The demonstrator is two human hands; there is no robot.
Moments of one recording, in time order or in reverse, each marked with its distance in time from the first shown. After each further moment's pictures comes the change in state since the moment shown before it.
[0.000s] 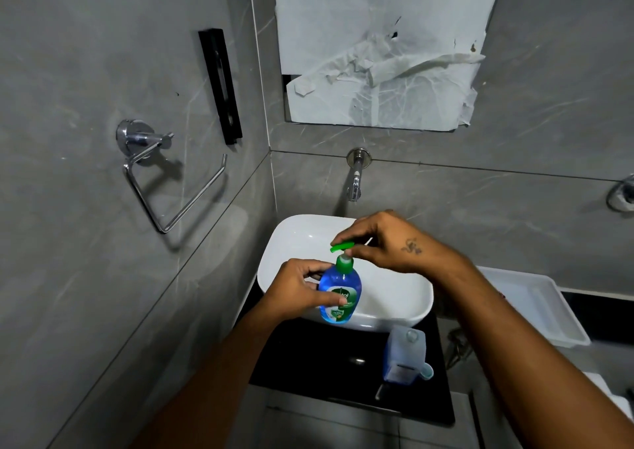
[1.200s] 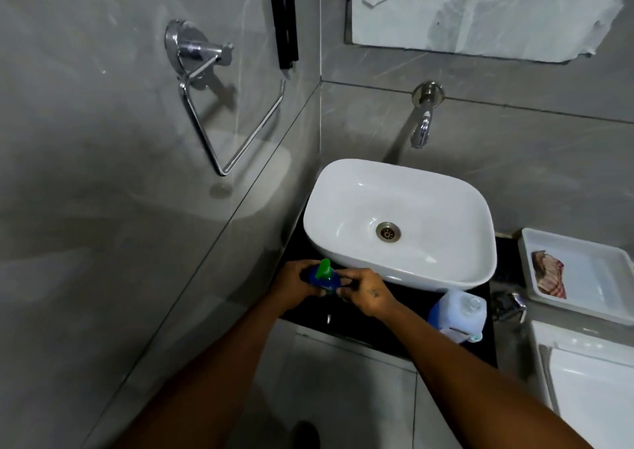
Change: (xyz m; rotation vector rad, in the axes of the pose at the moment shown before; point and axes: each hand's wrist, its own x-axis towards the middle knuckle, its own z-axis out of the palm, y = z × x) left_hand -0.045 -0.169 -0.046 0.013 0.203 -0.346; right_hand 0.003 0.068 0.259 0.501 -0.100 0.565
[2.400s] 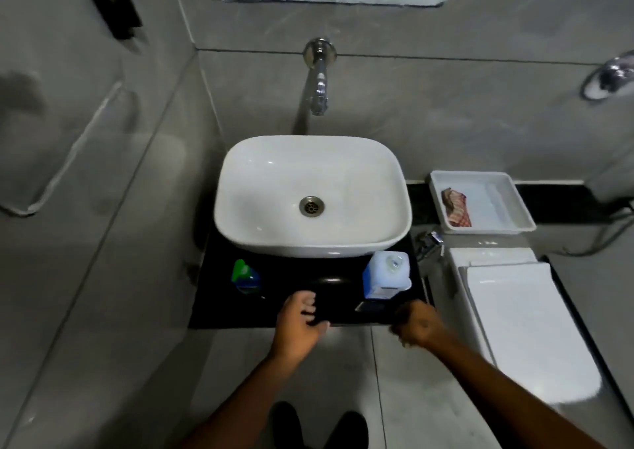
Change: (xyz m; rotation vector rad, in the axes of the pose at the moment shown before) left_hand -0.054 -0.035 0.144 0.061 -0.091 -0.055; right_hand -0.154 0.120 -0.092 -0.298 0.173 0.652
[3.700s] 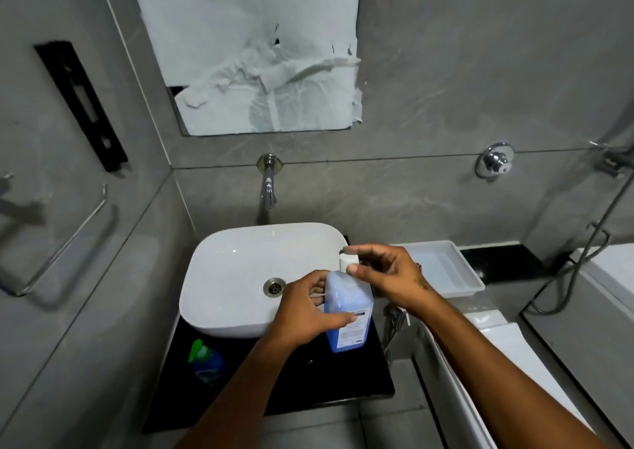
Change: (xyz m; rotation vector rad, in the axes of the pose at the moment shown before) left_hand 0.004 0.229 0.016 -0.025 -0.179 0.484; right_hand -0.086 -0.076 -0.178 0.767 0.308 -0.842
